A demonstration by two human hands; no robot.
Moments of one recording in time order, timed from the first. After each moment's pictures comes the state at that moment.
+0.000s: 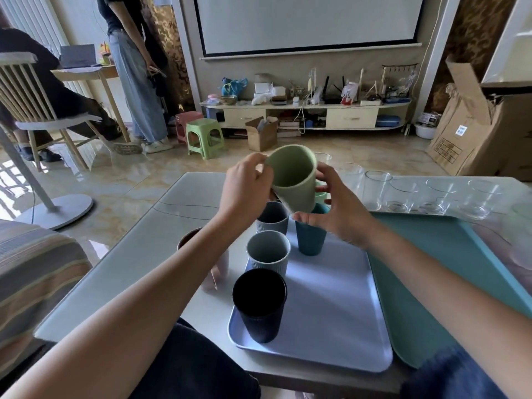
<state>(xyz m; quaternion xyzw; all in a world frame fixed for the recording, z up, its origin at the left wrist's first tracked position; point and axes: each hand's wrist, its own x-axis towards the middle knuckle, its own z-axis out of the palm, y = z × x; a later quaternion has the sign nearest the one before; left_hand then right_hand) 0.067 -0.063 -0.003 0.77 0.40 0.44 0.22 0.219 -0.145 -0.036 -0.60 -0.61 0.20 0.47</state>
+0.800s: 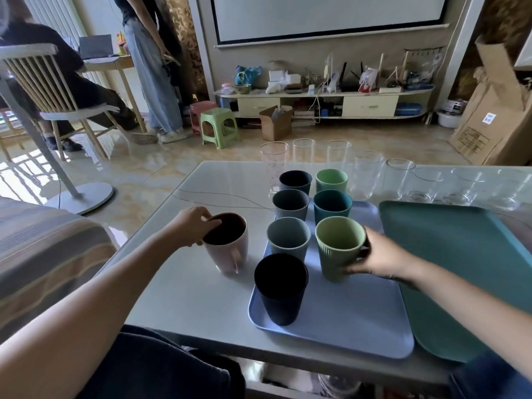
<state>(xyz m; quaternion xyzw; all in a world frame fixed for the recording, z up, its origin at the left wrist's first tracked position) -0.067 0.007 -0.081 0.76 0.61 0.09 0.22 0.244 -0.171 -0.124 -0.68 -0.56 0.32 0.34</state>
